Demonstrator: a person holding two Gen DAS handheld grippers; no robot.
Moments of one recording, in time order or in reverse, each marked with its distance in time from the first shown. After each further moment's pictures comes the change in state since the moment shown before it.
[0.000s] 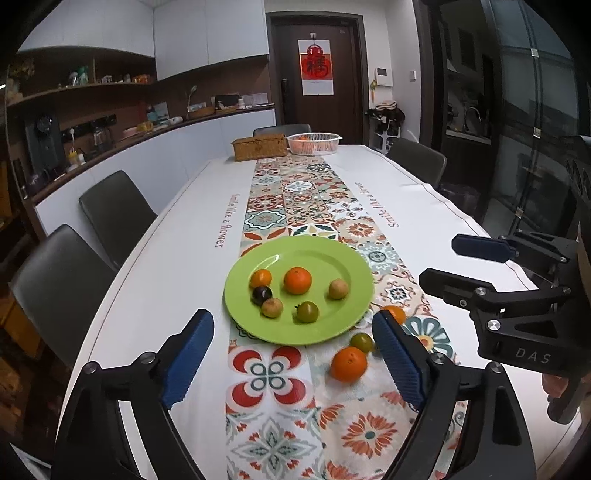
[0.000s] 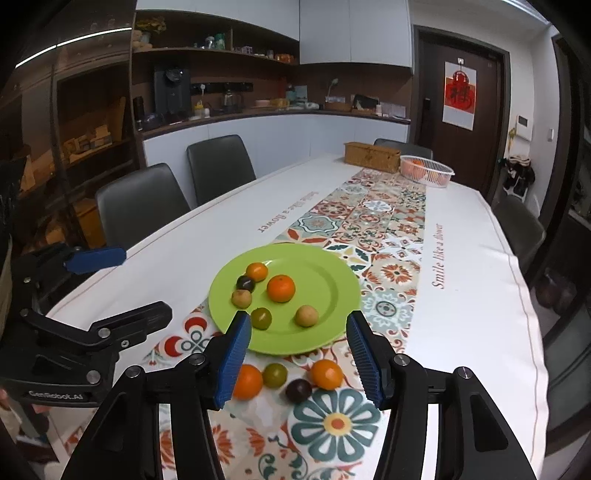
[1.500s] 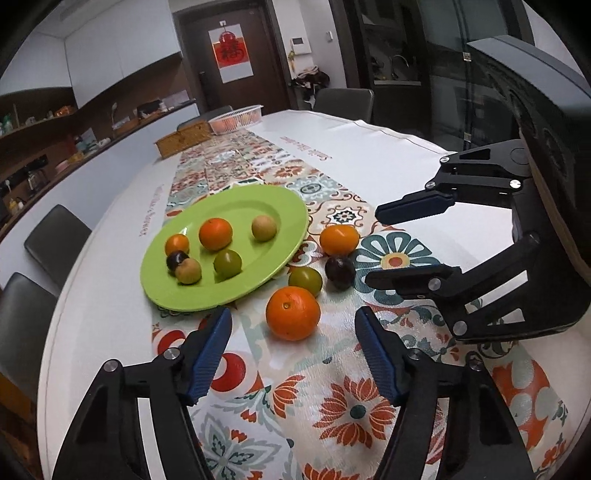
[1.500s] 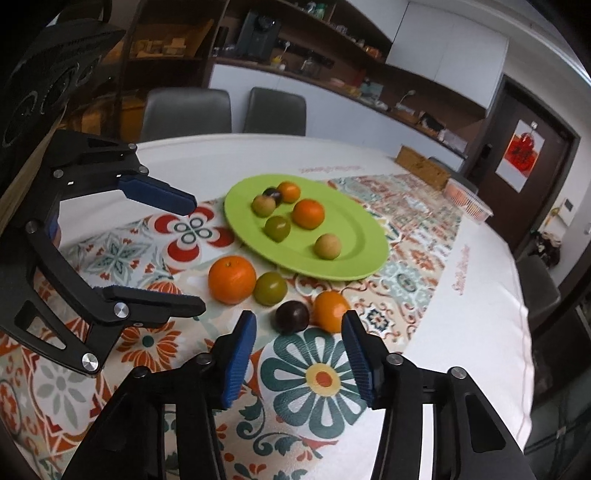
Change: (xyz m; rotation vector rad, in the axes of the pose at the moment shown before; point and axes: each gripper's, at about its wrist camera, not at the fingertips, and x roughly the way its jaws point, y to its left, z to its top) left arm 0.060 -0.051 -0.067 0.279 0.060 -0.163; right arm 0.047 0.011 -0.081 -0.390 0.080 0.051
